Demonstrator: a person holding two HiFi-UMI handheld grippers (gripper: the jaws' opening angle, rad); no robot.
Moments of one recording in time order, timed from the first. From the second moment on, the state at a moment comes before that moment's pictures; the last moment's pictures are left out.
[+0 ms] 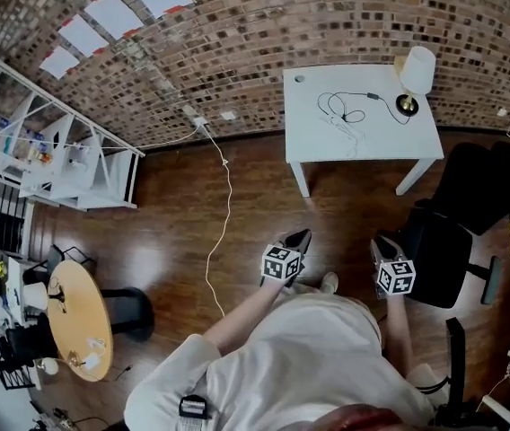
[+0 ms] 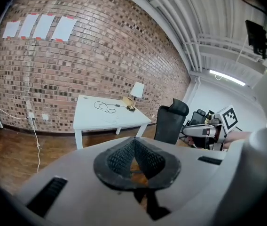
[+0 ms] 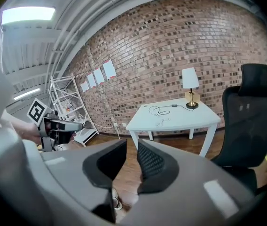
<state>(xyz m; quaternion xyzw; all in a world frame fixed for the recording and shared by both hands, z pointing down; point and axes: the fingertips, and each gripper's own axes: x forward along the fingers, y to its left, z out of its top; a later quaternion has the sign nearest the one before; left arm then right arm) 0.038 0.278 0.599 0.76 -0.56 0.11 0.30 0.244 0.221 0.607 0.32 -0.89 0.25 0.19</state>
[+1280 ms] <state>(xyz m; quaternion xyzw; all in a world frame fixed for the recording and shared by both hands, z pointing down) -0.080 0.278 0.582 0.78 -0.54 0.10 0.30 0.118 0.212 0.615 0.29 -0.88 0.21 0.30</state>
